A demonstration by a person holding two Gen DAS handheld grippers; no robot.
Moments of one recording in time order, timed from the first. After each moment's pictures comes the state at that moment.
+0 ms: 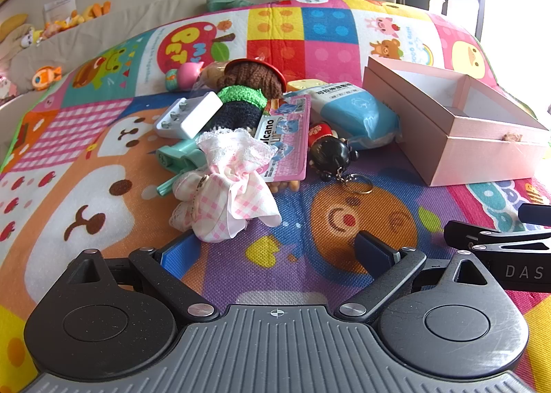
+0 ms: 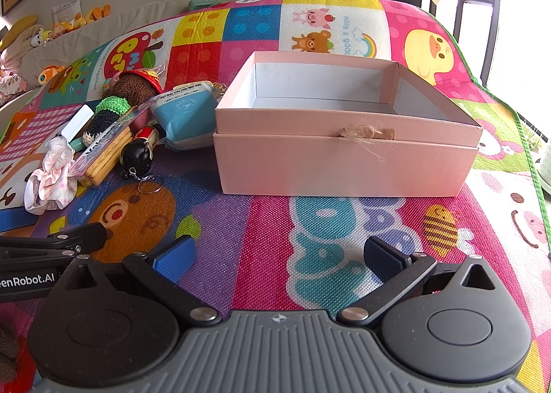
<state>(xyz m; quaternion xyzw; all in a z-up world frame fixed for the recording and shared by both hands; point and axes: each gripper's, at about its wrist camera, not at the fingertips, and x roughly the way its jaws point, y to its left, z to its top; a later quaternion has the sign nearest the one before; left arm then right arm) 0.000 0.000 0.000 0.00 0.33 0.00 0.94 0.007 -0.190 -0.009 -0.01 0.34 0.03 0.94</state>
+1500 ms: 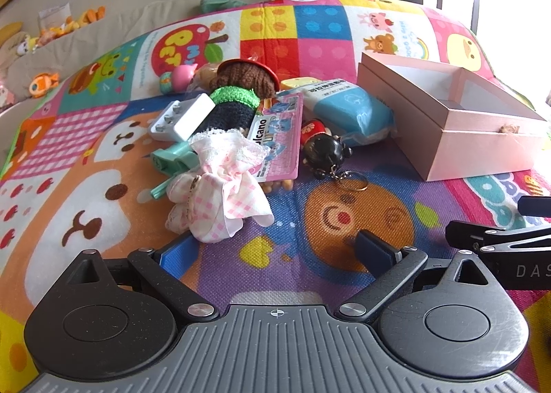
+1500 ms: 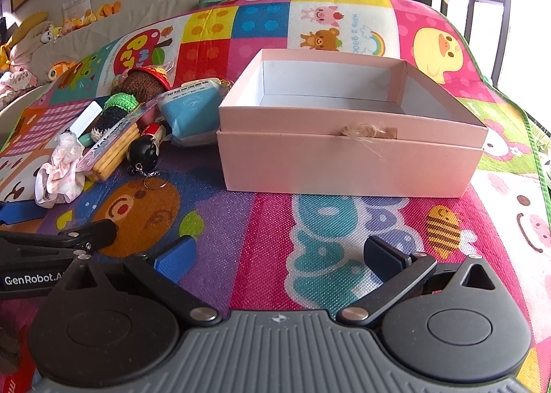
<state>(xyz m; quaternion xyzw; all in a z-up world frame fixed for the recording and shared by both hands) 0.001 -0.005 0.000 0.01 0.33 -0.01 0.94 0.003 -0.194 -0.011 -0.01 0.35 0.06 0.94</state>
